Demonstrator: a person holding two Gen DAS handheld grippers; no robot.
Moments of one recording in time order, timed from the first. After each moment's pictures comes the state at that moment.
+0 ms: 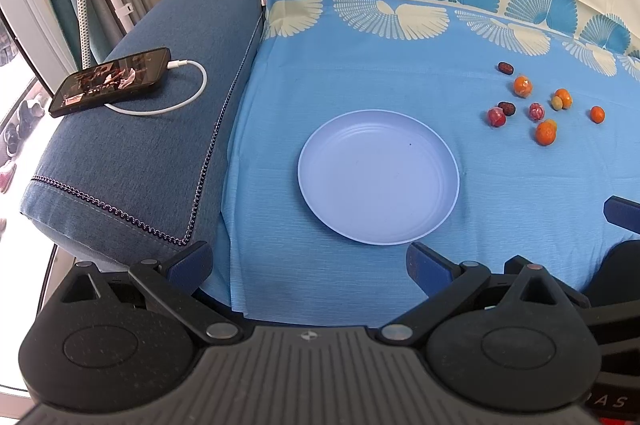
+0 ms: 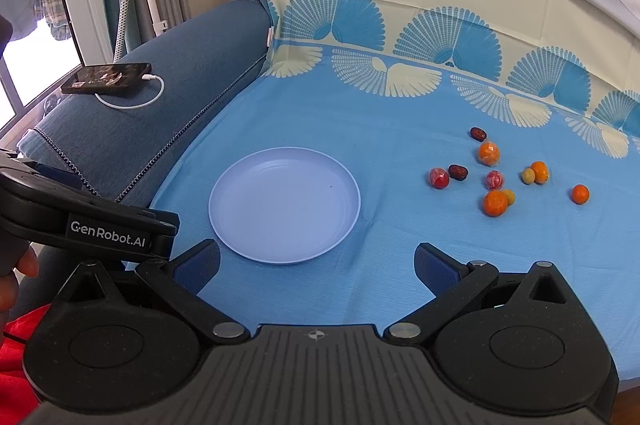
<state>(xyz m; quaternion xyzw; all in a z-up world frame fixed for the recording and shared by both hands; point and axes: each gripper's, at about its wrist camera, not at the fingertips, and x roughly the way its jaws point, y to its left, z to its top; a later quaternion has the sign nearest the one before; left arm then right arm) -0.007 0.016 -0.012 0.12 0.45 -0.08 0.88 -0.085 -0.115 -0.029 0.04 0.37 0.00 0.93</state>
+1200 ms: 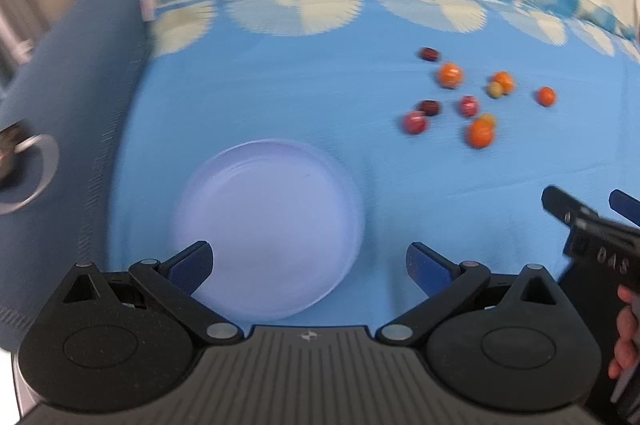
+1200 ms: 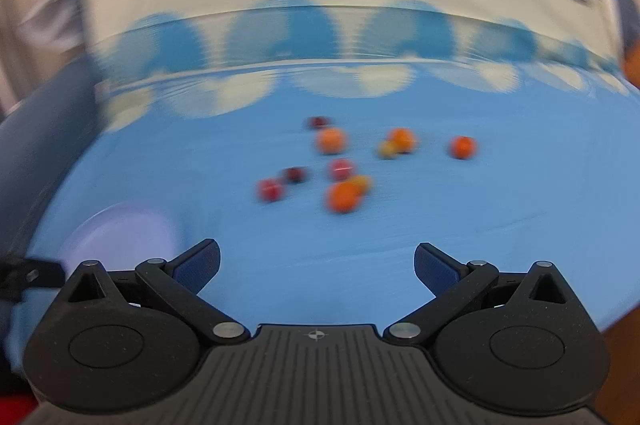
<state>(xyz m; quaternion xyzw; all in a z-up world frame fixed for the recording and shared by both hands) 0.055 -0.102 -0.031 0.15 0.48 -0.18 0.84 -0.069 -0.261 -0.074 0.15 0.30 -0.20 0.92</state>
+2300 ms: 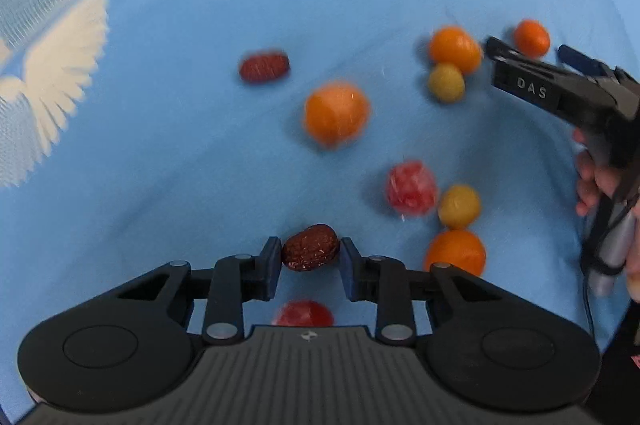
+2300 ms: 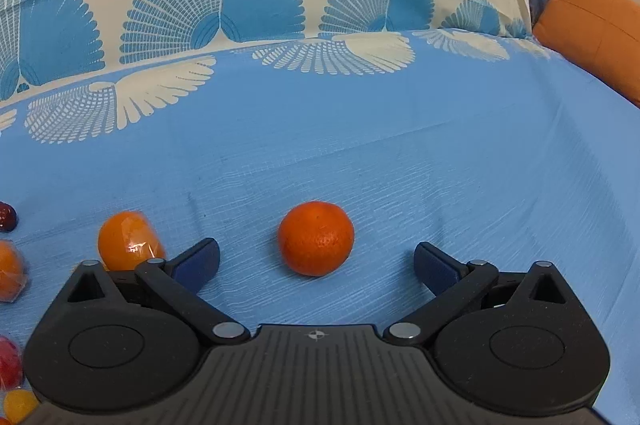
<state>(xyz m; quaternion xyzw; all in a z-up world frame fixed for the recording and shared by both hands) 0.244 -0.354 -0.176 0.33 0.52 -0.36 0.70 0.089 -0.498 -0.229 0.14 0.30 -0.39 0.86</state>
